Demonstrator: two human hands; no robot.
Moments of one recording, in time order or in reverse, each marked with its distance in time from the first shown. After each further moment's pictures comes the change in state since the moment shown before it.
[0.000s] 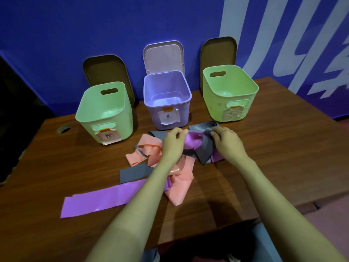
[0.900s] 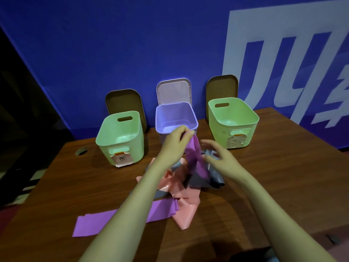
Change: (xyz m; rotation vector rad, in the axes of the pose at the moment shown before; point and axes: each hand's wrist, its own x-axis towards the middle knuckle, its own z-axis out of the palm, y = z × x) left_hand 0.001 0.069 -0.064 -0.071 -0.101 0.409; right_hand -0.001 -0.037 -0.023 0.539 -0.193 -0.146
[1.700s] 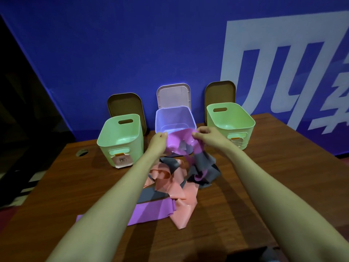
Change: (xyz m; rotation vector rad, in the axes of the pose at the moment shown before) left_hand 0.026 -0.048 -0.019 -0.132 0.165 -0.499; right_hand 0.061 -0.035 -0.010 0.161 -0.046 0.126
